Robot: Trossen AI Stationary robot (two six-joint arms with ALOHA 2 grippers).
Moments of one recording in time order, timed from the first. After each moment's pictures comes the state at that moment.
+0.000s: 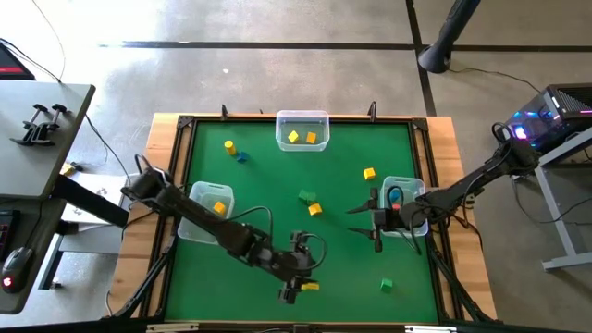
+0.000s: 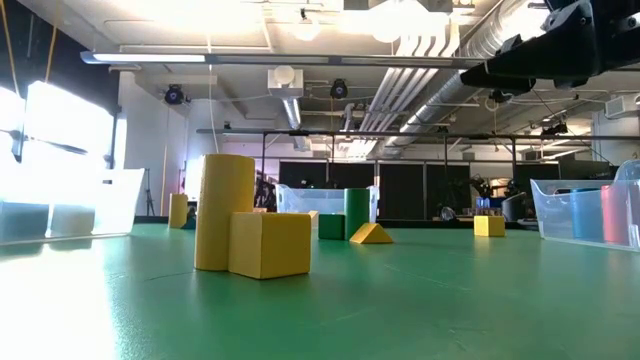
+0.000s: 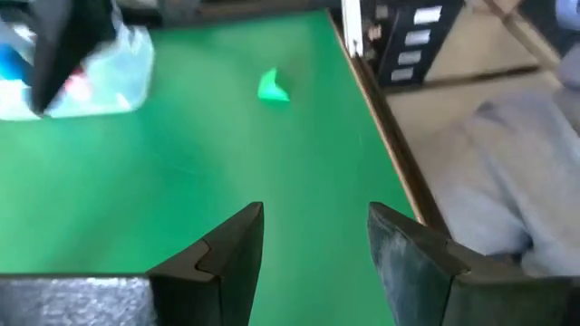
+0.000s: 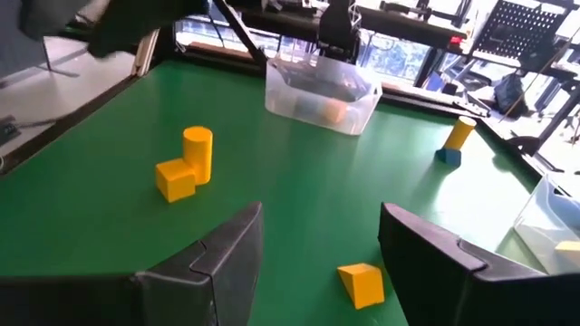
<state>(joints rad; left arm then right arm) -0.50 1.90 1.53 -0.31 -0.23 -0.18 0.48 1.04 0.31 0.46 0.45 -0.08</state>
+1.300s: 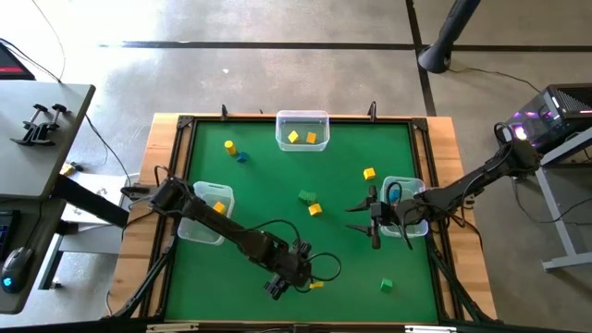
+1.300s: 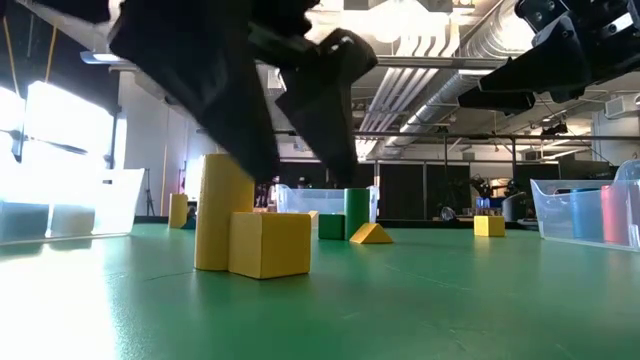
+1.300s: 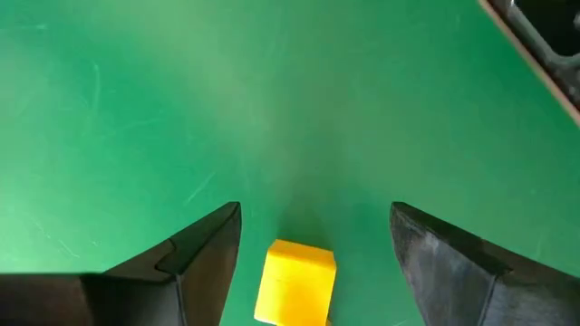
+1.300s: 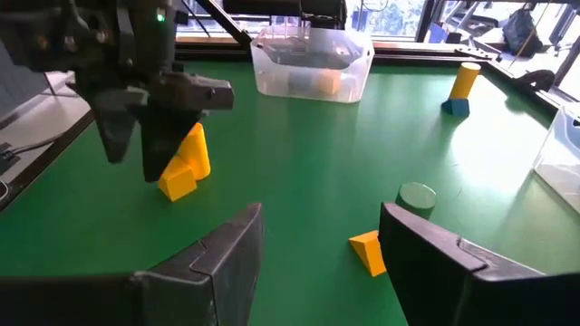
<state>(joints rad) -0.46 2.09 1.57 -0.59 -0.03 0.17 0.43 1.04 0.31 0.40 0.41 0.11</state>
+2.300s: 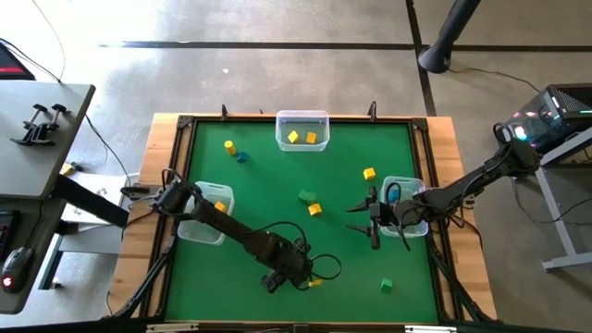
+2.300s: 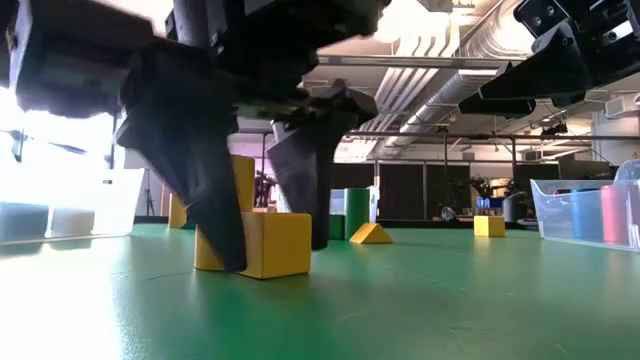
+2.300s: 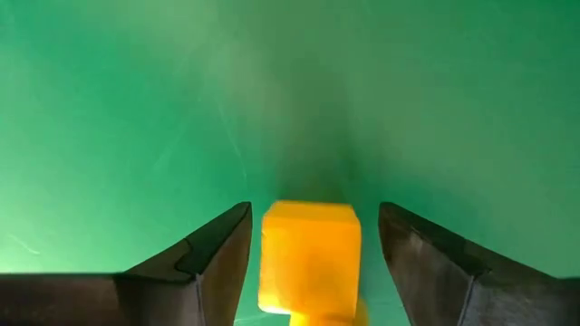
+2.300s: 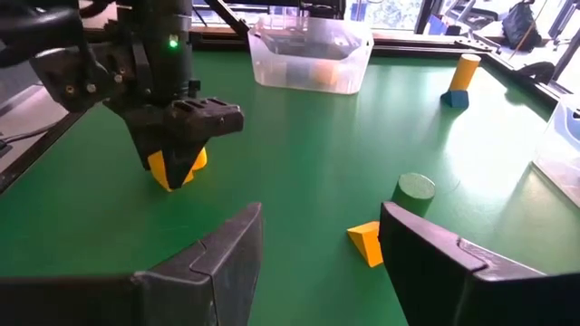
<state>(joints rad) -0.44 2.15 1.57 -0.65 -0.03 0.32 0.43 1.05 0.31 0.38 0.41 0.11</state>
